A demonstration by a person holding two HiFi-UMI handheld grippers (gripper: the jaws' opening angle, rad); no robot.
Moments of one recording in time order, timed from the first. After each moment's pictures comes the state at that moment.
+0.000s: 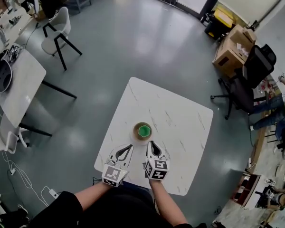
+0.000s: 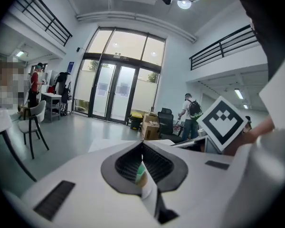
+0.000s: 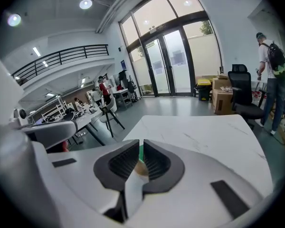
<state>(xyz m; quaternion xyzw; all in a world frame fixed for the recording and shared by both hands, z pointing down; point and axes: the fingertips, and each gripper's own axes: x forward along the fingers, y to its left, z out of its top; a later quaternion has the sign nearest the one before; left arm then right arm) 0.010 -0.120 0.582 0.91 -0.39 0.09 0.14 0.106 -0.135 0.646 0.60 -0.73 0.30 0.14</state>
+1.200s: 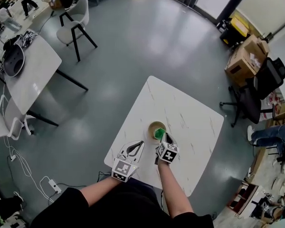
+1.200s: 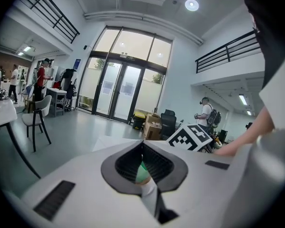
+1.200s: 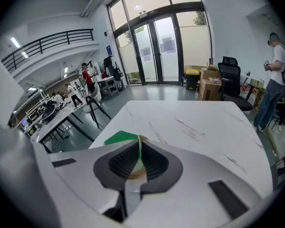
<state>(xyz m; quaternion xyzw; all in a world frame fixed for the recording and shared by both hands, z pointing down) -0.023 -0.127 0.592 0.89 -0.40 0.08 0.17 0.118 -0.179 0.731 0.64 -0.66 0.35 0.21</state>
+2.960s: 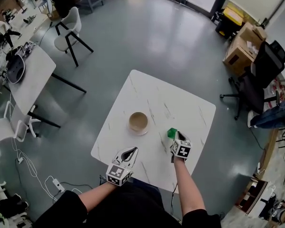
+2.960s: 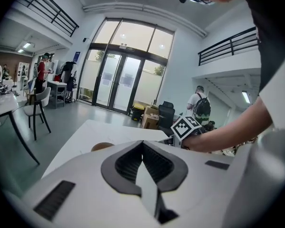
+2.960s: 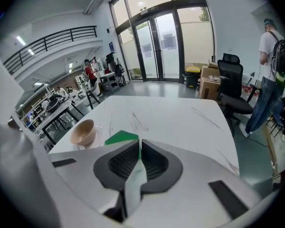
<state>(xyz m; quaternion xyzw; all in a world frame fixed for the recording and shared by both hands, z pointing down) 0.086 -0.044 0.618 0.88 -0.41 0.12 0.21 0.318 -0.136 0.755 0.61 -0.68 0.34 0.24</state>
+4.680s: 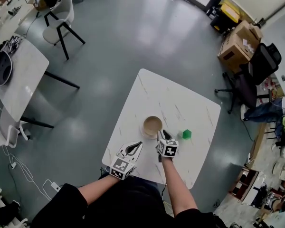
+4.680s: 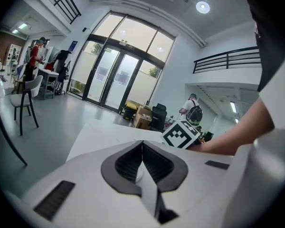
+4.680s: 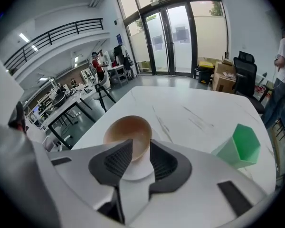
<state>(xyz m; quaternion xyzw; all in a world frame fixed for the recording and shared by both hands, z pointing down) -0.002 -0.111 0.643 0.90 -0.34 0.10 0.24 0.129 -0.164 0.777 0.57 -0.69 0.36 0.26</state>
